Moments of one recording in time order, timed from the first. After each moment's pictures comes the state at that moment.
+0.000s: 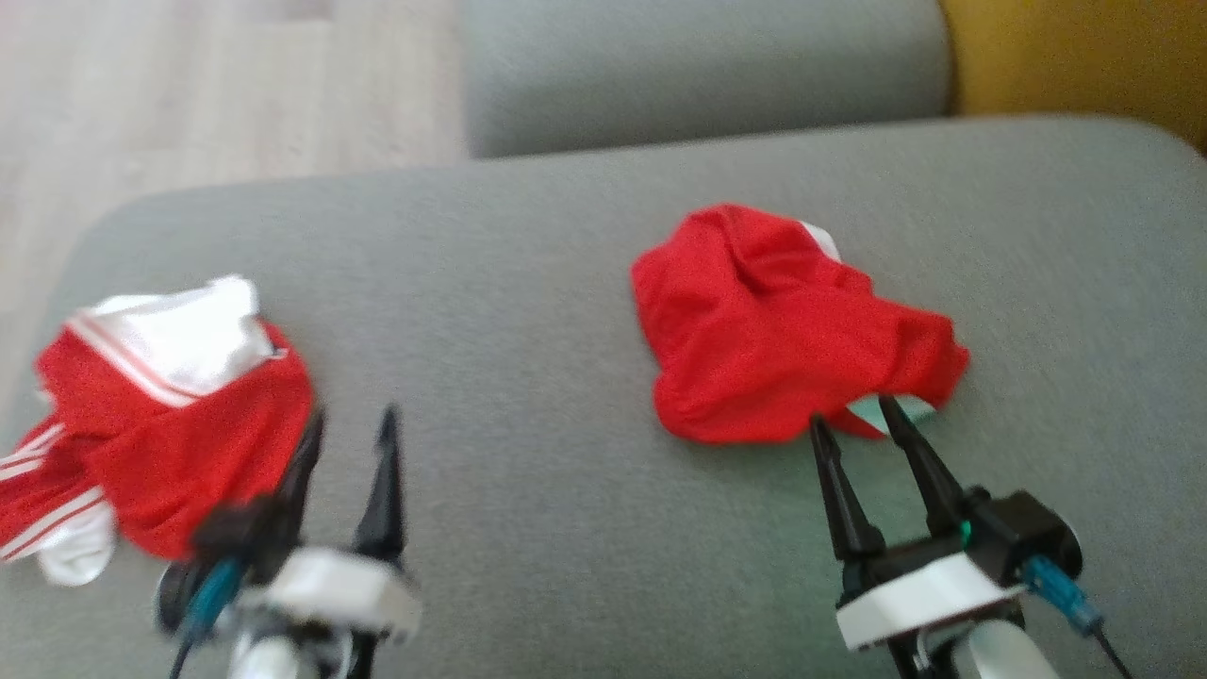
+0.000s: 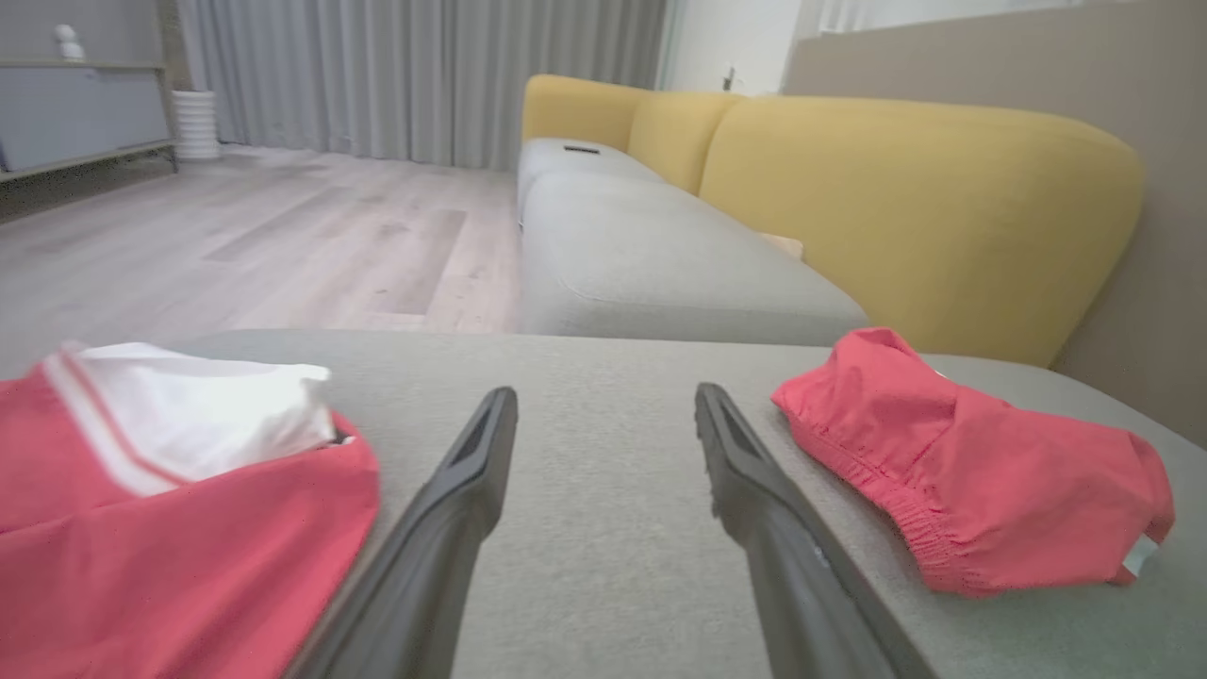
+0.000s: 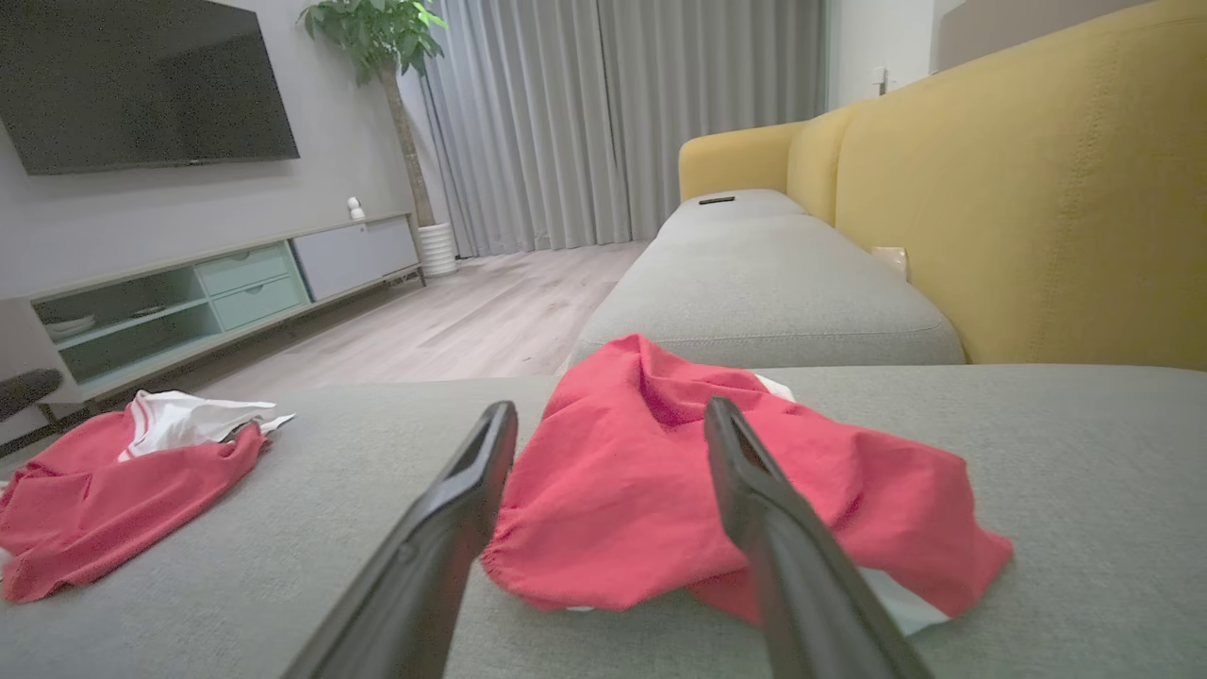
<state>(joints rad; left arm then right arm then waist) -0.03 0.11 -0.25 0.18 -0.29 0.08 -0.25 -0.01 -0.05 0.22 0.21 0.16 0.13 -0.25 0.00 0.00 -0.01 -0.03</state>
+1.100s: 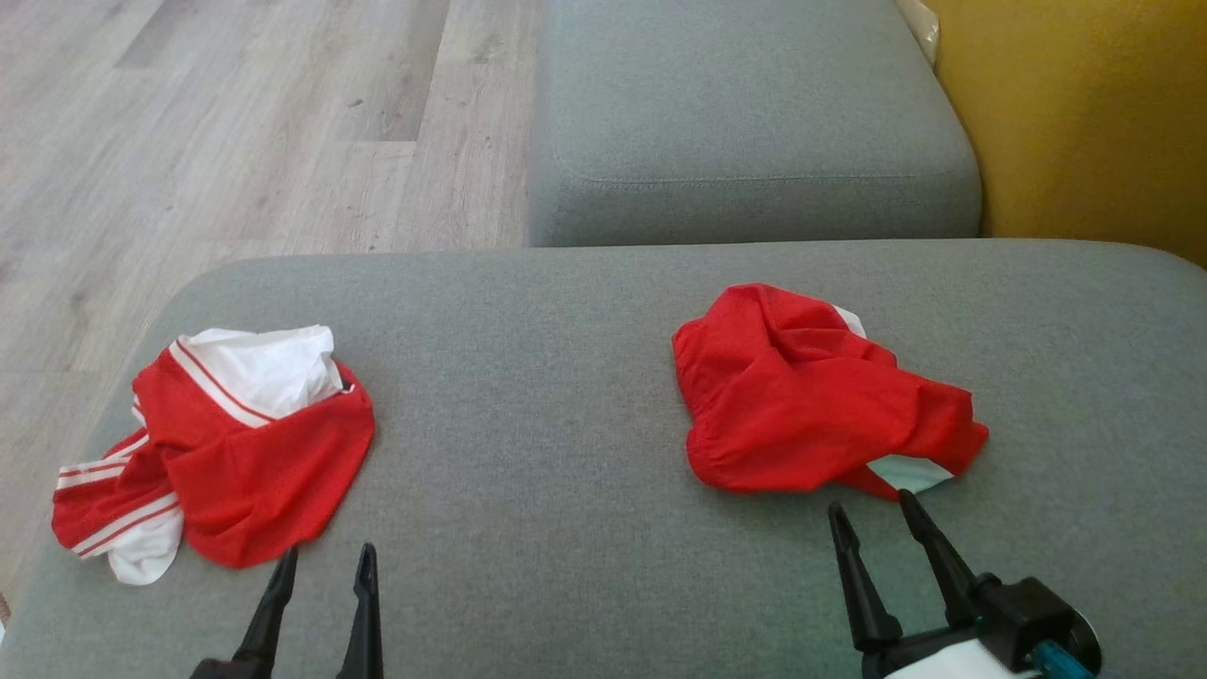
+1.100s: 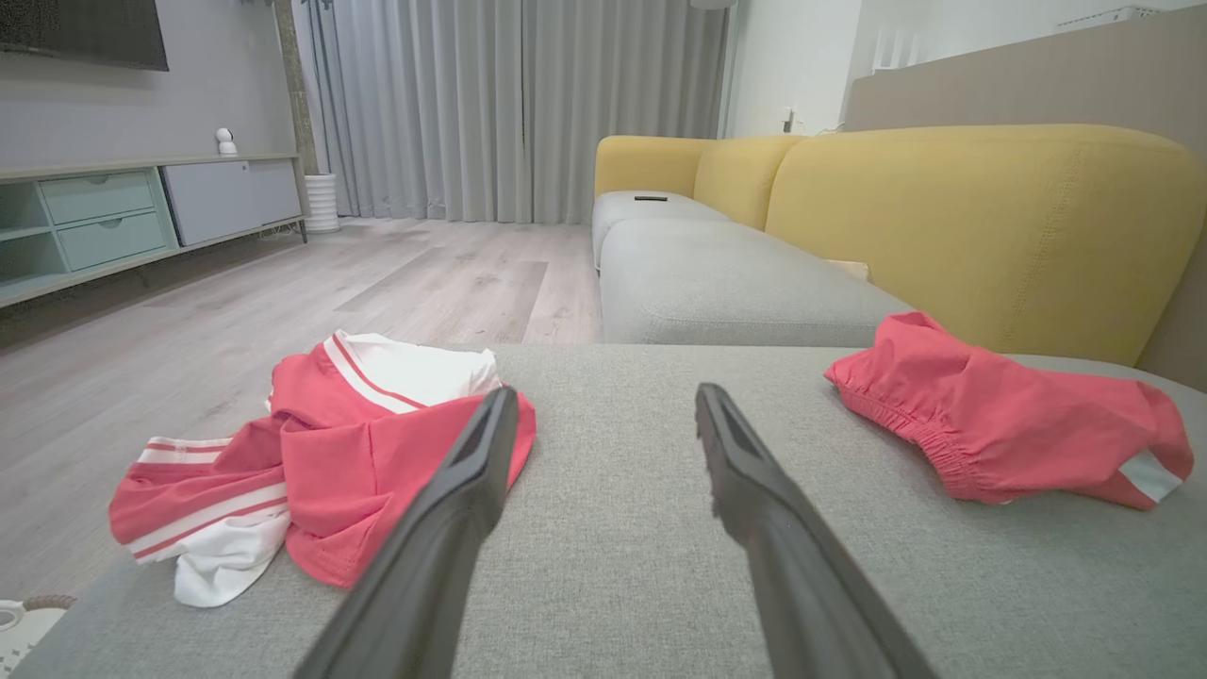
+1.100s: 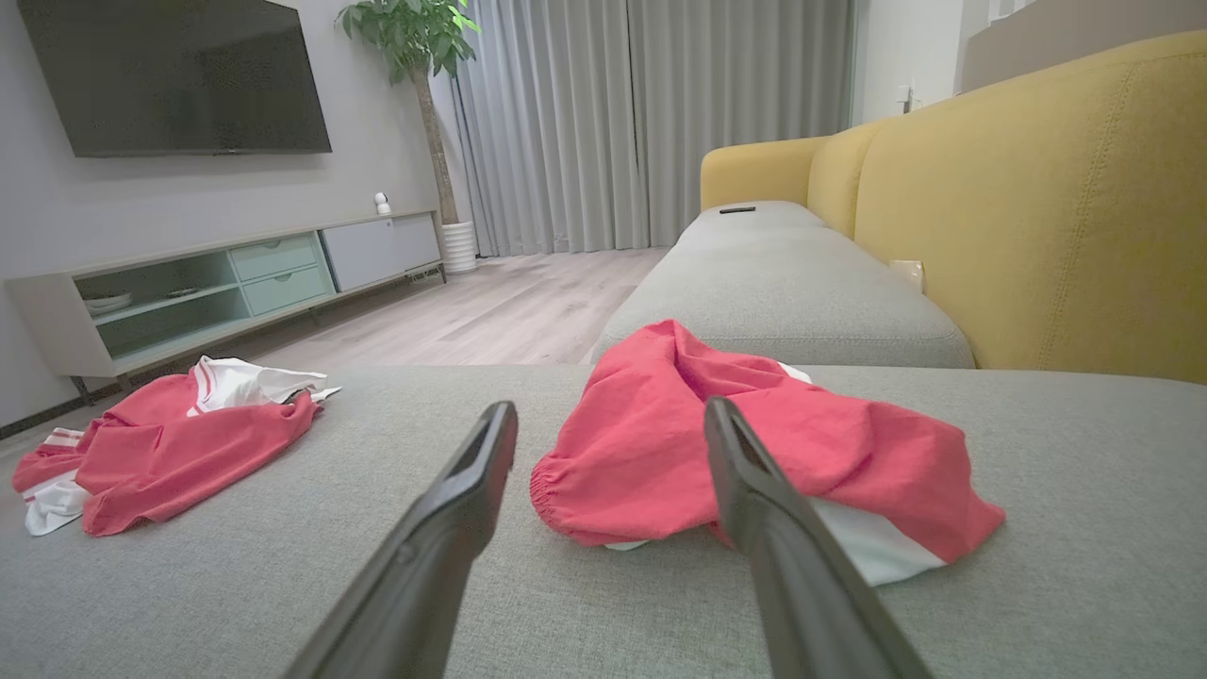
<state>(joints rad) 0.34 0.06 -0.11 -0.06 -0.09 0.02 -0.25 0.16 -0.05 0.19 0.20 0.13 0.13 -0.25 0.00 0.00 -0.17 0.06</state>
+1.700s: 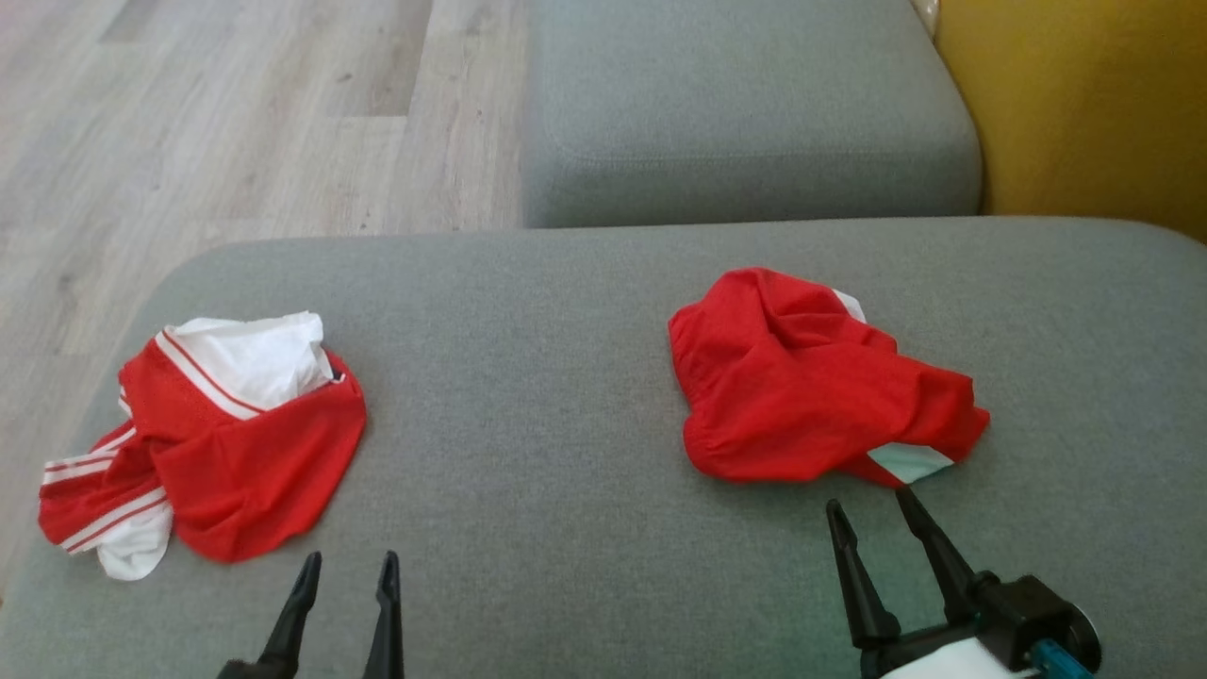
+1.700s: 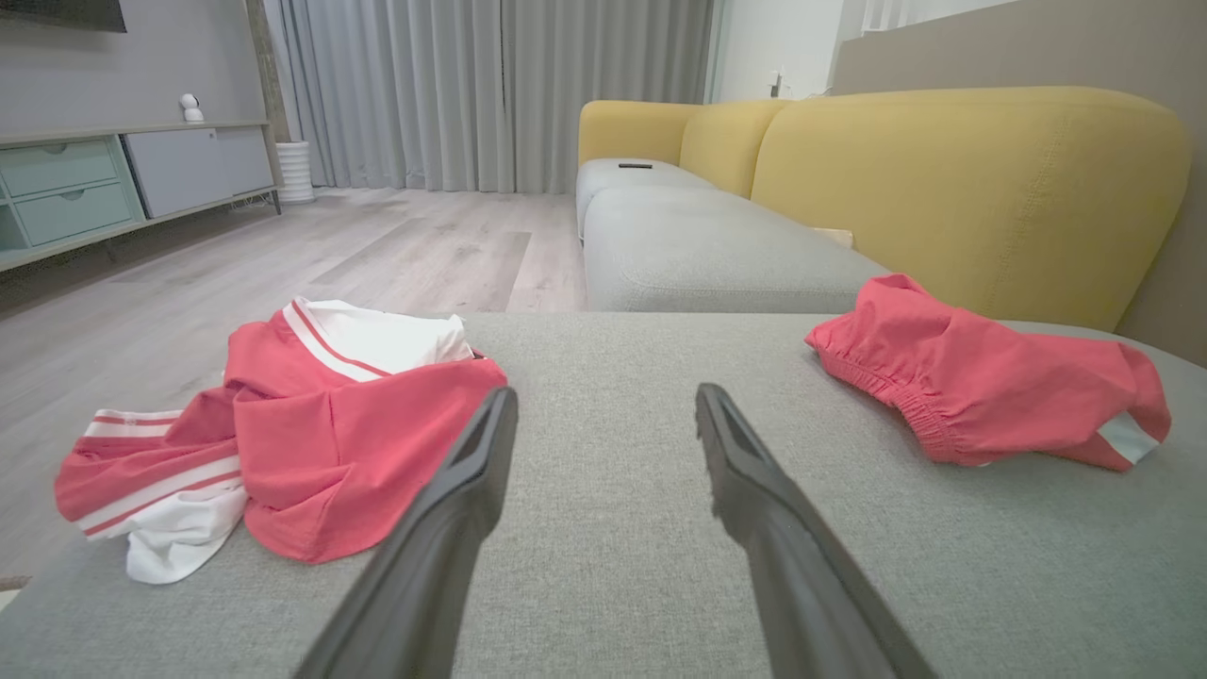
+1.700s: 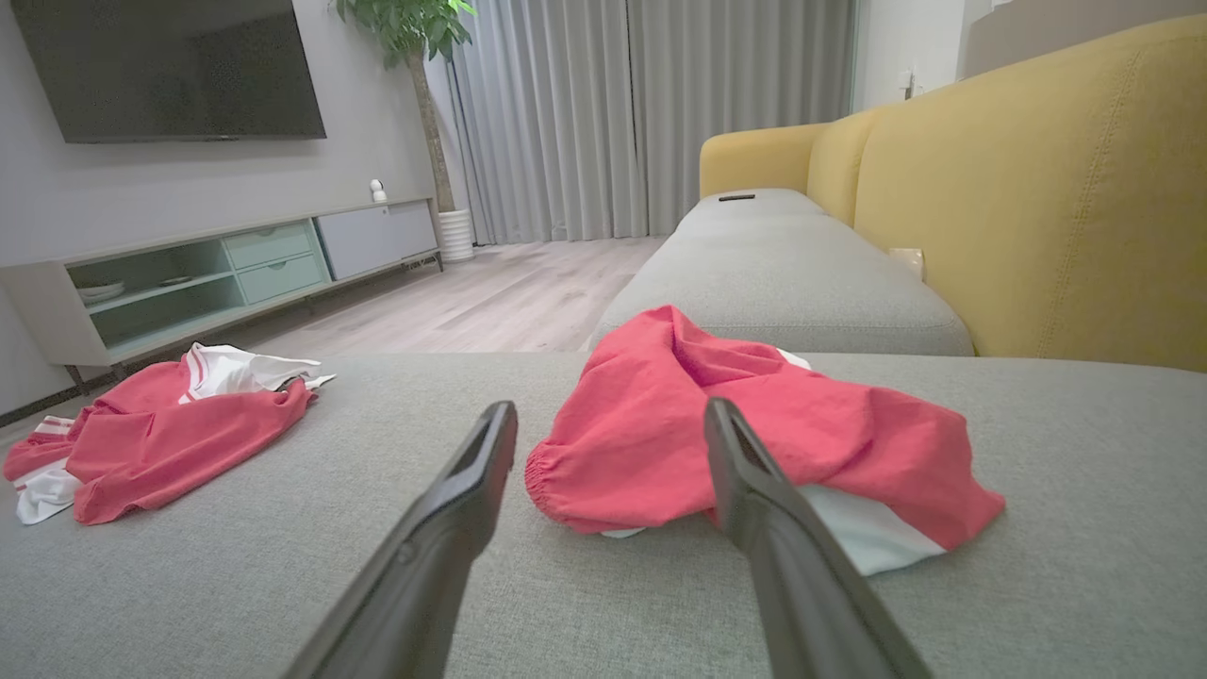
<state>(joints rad) 0.34 0.06 -0.15 -0.04 -0.09 0.03 -0.25 0.16 -0.05 0.19 0.19 0.12 0.13 -0.25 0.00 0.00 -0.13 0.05</state>
